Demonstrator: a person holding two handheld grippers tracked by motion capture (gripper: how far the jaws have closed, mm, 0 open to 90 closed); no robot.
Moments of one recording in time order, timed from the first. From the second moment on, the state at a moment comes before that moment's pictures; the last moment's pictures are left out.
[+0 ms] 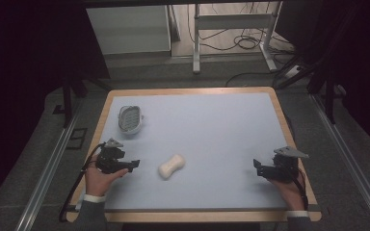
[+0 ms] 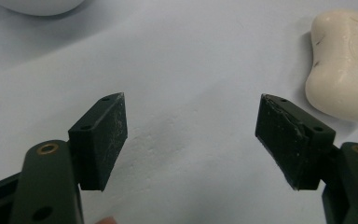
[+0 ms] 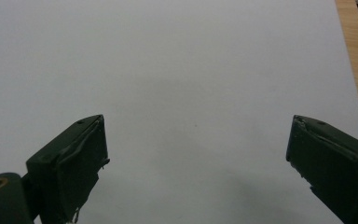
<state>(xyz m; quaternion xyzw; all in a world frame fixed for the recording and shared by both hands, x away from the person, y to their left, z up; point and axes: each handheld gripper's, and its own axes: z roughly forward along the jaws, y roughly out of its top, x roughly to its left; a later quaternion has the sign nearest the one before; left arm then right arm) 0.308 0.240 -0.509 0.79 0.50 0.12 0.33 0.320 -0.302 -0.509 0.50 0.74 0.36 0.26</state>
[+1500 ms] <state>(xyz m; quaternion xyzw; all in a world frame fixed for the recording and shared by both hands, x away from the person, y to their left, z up) 0.300 0.250 -0.494 0.78 0.50 0.14 0.33 0.311 -0.316 -0.500 0.51 0.73 0.36 0.28</state>
